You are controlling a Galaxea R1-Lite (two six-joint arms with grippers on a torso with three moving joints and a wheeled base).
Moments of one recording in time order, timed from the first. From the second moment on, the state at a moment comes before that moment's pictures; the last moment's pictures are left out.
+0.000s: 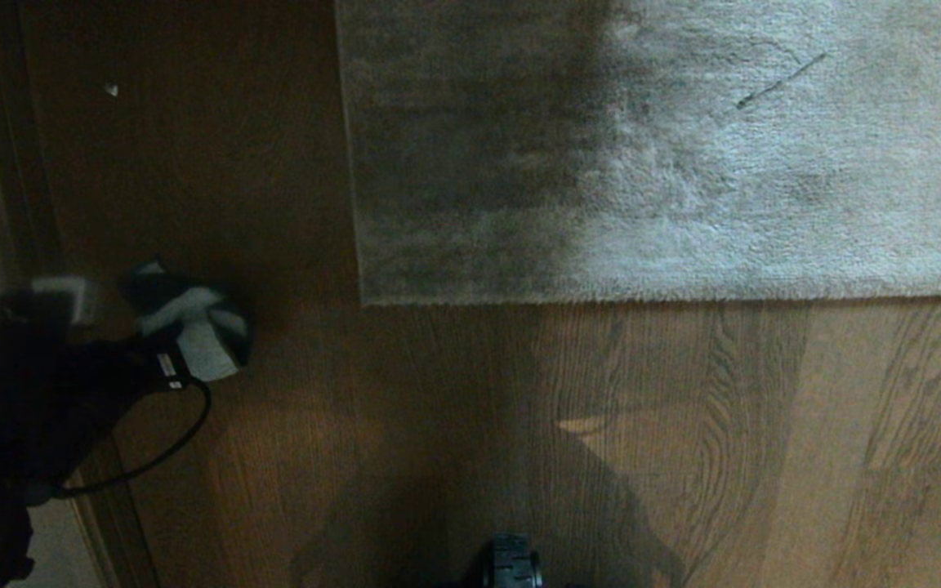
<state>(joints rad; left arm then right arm) 0.13 1.78 -0.33 -1.39 -0.03 -0.02 0.00 0.00 0.00 0.00 -0.02 0.01</state>
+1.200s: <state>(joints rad) 0.13 1.78 -0.33 -1.39 -0.02 -0.02 0.00 0.00 0.00 0.00 -0.02 0.01</state>
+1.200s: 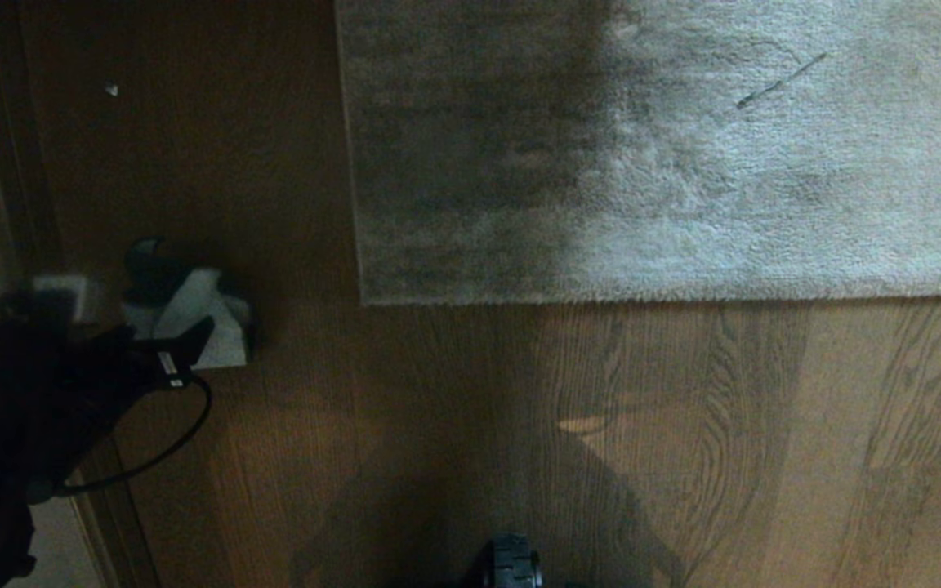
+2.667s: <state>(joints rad) 0.14 1.58 -0.10 -1.39 -0.01 -0.02 0.00 0.00 0.00 0.00 -0.02 0.01</state>
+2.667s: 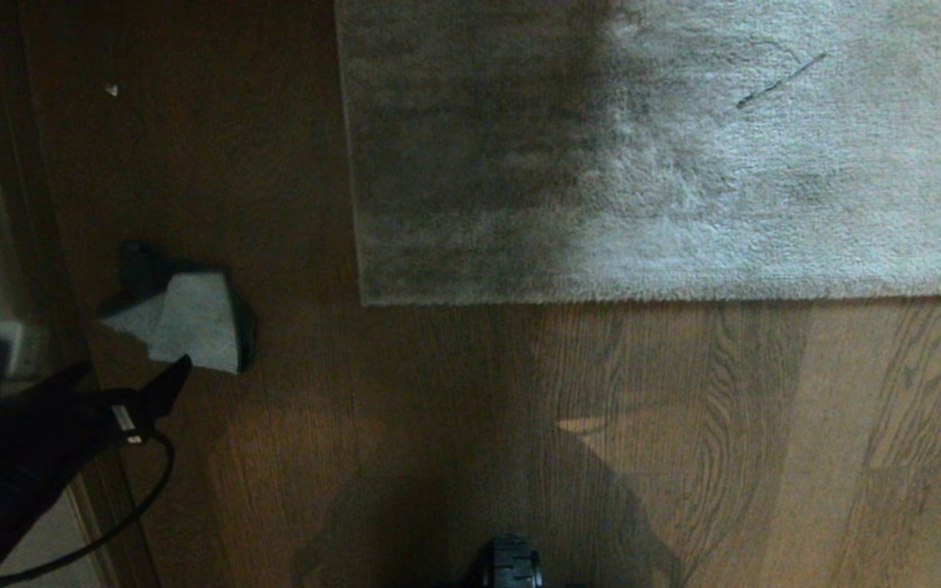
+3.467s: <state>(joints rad) 0.14 1.47 0.00 -1.38 -0.01 -0.02 0.00 0.00 0.00 0.00 -0.02 0.01</state>
